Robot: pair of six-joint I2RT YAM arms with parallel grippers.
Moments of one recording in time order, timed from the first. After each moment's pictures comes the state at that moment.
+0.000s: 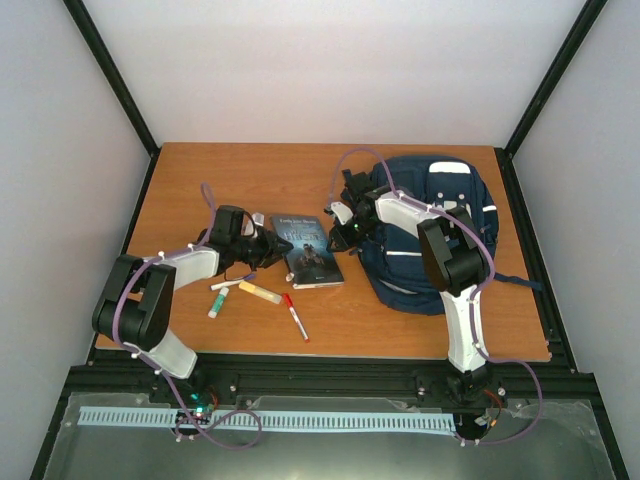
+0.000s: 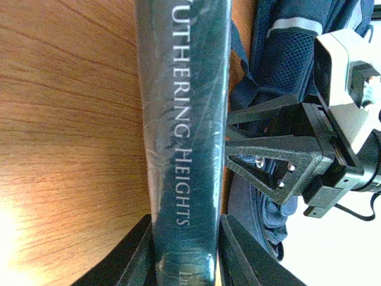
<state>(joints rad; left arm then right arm) -0.27 1.58 0.73 0.07 0.69 -0.97 0.48 2.17 1.58 -0.72 -0.53 -0.16</state>
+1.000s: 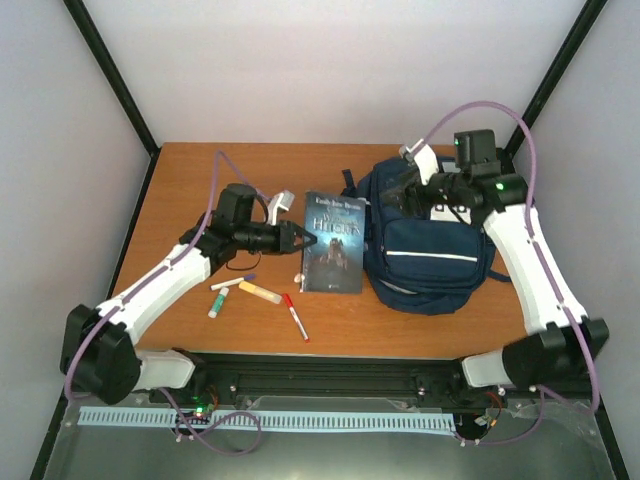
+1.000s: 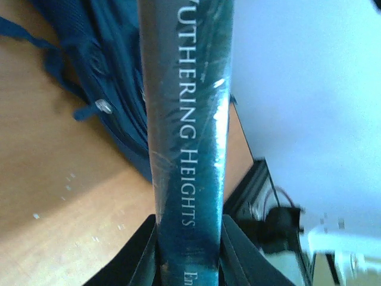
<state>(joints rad) -0.44 1.31 0.98 -0.28 0.72 -0.65 0.20 1.45 1.54 -0.85 -0.62 -0.34</state>
